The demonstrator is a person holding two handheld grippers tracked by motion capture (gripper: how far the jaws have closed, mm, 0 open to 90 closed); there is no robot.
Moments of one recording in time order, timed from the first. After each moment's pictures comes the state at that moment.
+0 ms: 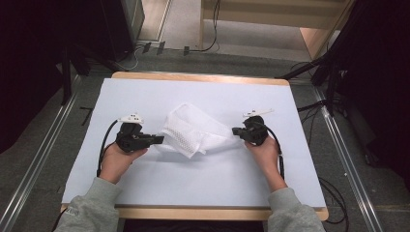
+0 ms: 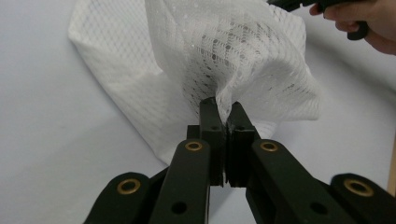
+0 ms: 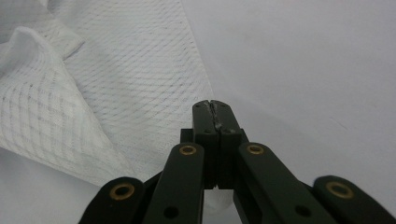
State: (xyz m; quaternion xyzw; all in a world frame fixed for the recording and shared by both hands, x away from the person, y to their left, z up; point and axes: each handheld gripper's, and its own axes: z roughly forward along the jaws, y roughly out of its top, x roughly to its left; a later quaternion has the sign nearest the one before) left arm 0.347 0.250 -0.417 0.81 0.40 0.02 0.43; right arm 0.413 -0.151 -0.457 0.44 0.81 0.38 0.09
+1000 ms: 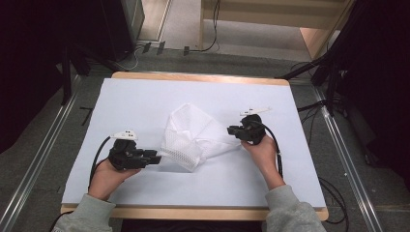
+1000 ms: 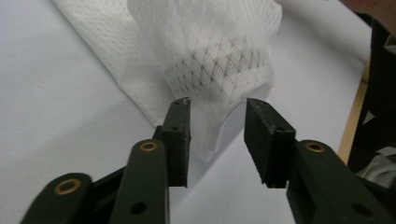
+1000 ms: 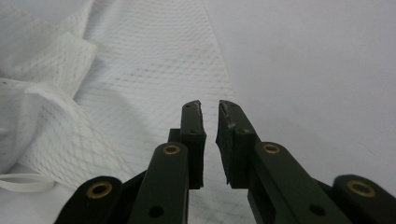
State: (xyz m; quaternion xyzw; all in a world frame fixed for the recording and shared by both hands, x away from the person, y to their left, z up) left arm 0.304 0.262 -0.420 0.82 0.40 -0.02 0.42; right arm 0.410 -0.140 -0.446 0.42 0.81 0.40 0.08
